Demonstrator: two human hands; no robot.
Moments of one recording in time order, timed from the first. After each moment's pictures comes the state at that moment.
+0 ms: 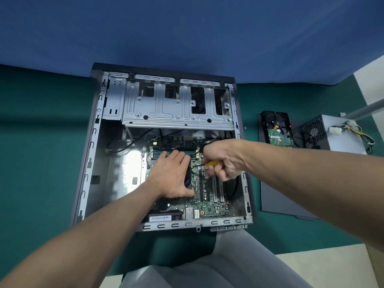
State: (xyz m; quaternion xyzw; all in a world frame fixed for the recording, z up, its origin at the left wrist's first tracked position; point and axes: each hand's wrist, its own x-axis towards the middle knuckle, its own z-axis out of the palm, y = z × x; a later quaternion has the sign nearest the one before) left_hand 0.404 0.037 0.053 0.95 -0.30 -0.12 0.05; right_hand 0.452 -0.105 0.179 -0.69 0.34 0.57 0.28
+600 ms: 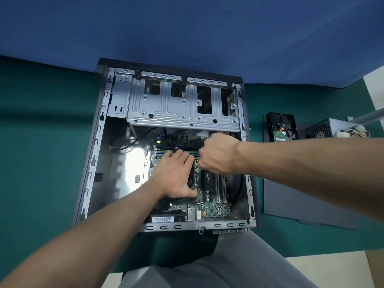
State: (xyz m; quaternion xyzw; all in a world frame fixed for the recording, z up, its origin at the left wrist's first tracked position) left_hand 0.405 0.037 0.050 0.94 -0.30 -0.12 0.07; right_hand 0.455 -0.097 0.191 -0.76 -0.53 0.23 -0.29
